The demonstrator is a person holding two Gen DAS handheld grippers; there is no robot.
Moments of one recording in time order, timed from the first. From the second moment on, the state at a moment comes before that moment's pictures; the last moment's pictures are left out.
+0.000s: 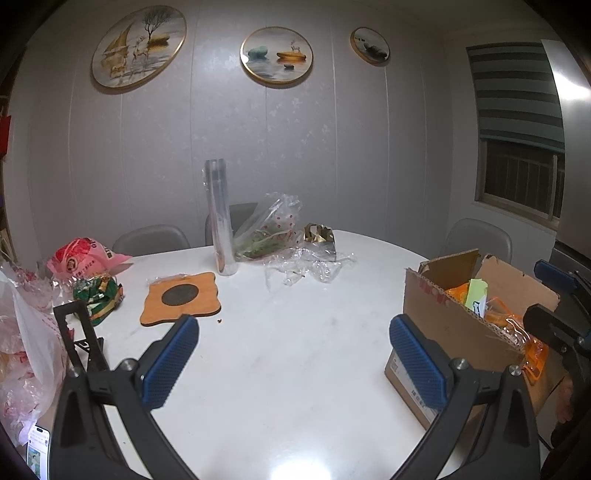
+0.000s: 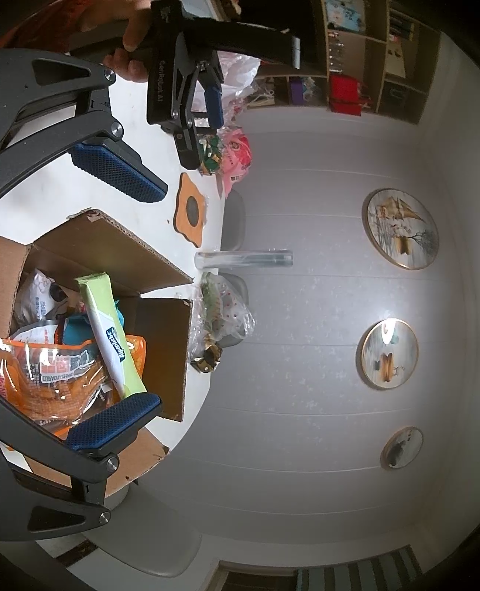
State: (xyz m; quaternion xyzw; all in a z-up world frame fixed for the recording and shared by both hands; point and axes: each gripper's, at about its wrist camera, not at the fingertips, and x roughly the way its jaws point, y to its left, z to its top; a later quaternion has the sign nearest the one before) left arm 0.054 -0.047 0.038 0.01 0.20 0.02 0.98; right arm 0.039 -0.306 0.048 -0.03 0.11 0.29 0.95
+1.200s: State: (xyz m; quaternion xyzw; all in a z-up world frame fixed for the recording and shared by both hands) left arm 0.053 -0.045 0.039 0.01 0.19 0.02 0.98; right arm 0.029 -0.300 0.051 -0.02 0.12 0.28 0.95
